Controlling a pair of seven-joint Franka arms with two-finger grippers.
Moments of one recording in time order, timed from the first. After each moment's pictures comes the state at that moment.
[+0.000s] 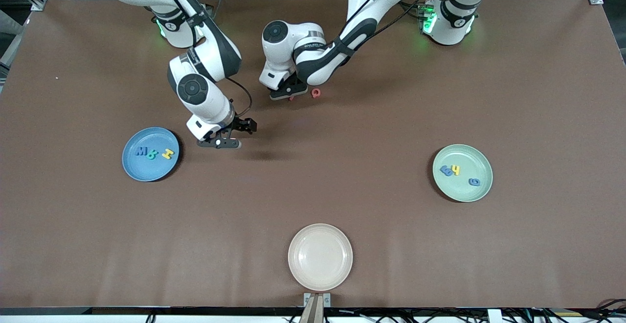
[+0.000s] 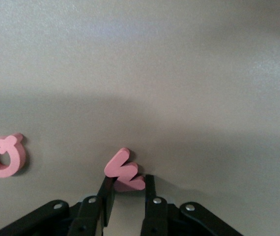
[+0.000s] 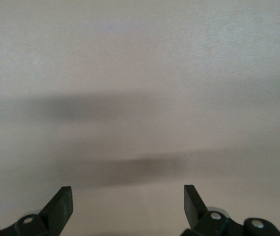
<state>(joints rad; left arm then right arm) -0.76 0.83 -0.47 -1.62 0.42 2.34 -1.64 0.28 0.30 0.23 -2.18 0.02 2.41 0.54</state>
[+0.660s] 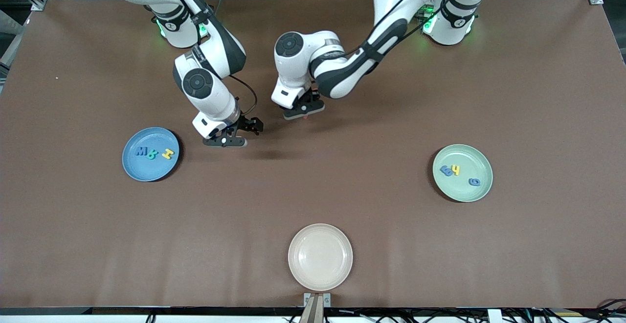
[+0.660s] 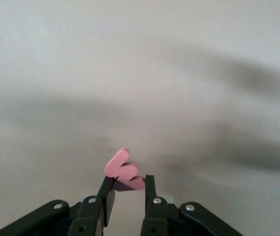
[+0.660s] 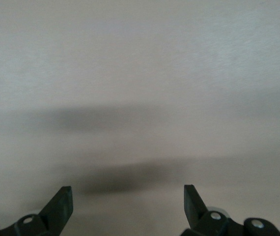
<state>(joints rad) -0.49 0.70 -0.56 -1.62 0.45 2.21 -1.47 0.31 0.31 0.25 -2.19 0.02 2.50 0.60</state>
